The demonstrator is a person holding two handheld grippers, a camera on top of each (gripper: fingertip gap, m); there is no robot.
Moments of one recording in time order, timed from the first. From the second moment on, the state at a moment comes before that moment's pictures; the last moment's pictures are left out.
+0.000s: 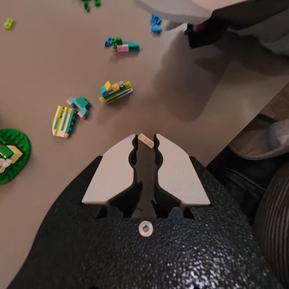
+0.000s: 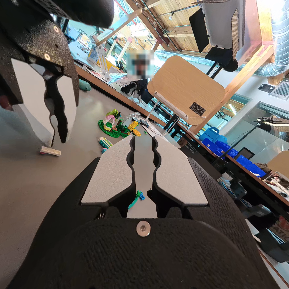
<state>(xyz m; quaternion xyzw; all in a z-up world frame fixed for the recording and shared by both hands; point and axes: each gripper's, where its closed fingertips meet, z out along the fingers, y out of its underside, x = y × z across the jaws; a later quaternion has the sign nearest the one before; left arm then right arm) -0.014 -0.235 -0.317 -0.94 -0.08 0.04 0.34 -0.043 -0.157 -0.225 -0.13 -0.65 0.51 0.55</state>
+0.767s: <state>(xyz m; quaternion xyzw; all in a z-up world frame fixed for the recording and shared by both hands) -0.019 -0.207 -0.276 -0.81 0.19 0.37 0.41 -0.009 -0.201 -0.266 -0.15 -0.78 0.57 0.21</state>
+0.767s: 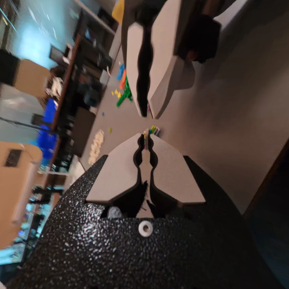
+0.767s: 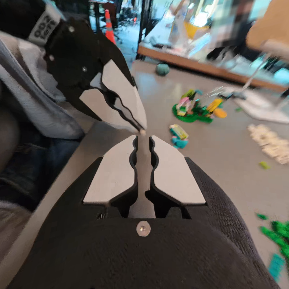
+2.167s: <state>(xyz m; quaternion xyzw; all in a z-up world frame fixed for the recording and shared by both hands) -0.002 -0.200 -0.293 -0.85 0.17 0.16 0.48 0.007 -0.201 -0.271 -0.06 -0.80 0.55 0.23</state>
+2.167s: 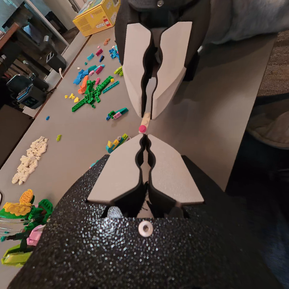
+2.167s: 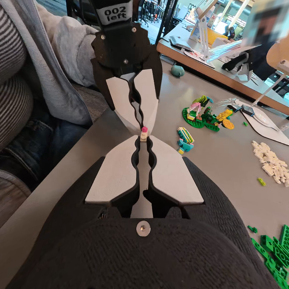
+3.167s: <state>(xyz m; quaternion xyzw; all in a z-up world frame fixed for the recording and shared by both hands) 0.006 -0.192 -0.274 -0.73 0.35 0.38 0.45 0.021 -0.204 -0.273 -0.23 -0.76 0.60 -0.08</state>
